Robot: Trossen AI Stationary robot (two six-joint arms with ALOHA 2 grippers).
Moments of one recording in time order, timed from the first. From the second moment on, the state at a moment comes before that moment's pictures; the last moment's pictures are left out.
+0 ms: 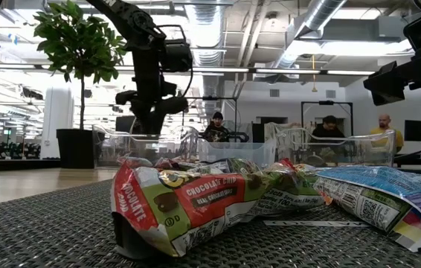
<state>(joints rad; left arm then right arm) 0.51 1.74 1.26 -0.75 -0.42 -0.50 0.32 0.23 0.01 0.03 0.08 0.00</state>
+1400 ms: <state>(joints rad) -0.11 1.60 1.26 -0.35 0.33 -0.41 0.32 0.23 0.01 0.03 0.08 0.00</state>
